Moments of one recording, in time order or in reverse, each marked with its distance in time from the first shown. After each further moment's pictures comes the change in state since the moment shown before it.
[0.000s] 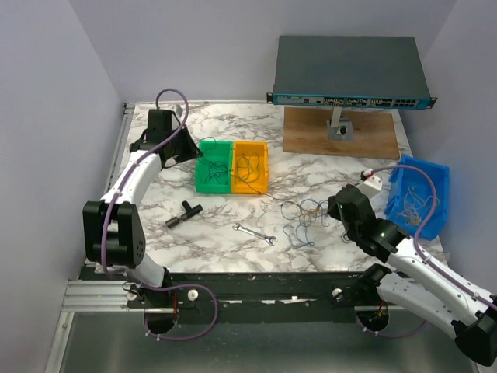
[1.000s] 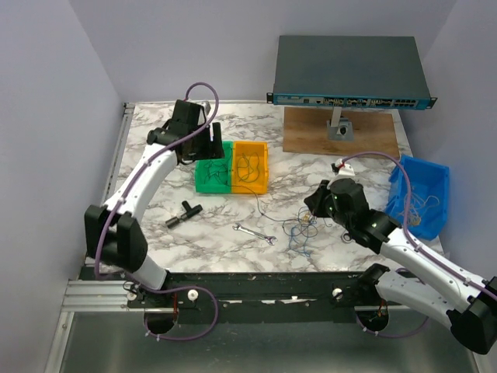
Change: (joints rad) left arm -0.225 0.093 0.285 -0.350 -0.249 0.150; right arm 0.000 0.113 0.064 0.156 -0.444 -0.271
